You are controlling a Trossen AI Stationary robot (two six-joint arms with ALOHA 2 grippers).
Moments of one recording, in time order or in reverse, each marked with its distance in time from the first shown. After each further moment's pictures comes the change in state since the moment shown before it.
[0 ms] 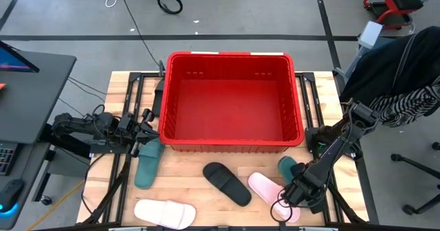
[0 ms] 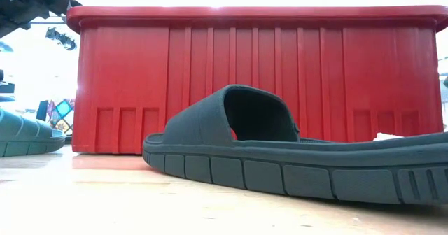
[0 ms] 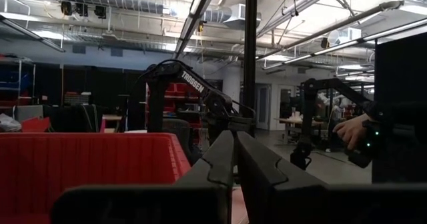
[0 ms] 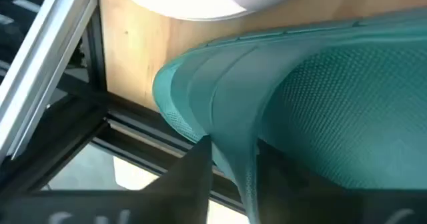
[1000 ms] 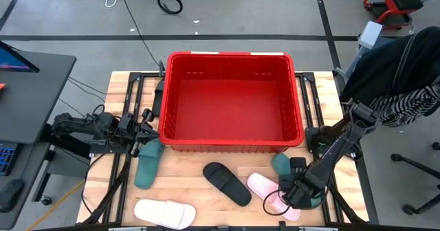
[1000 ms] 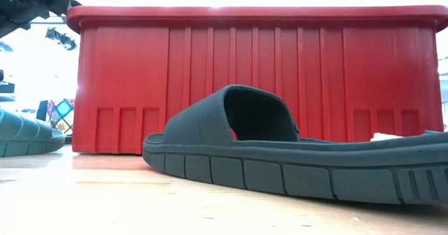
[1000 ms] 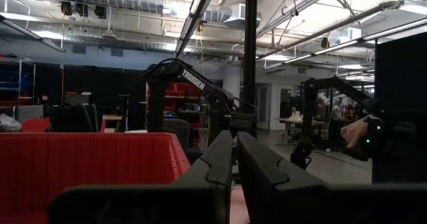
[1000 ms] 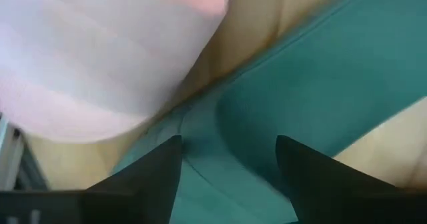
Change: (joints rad) left arm 0.000 0.000 0.000 -0.001 0.000 0.001; right arm 0.004 -0.001 0.040 -0.053 0.354 0.354
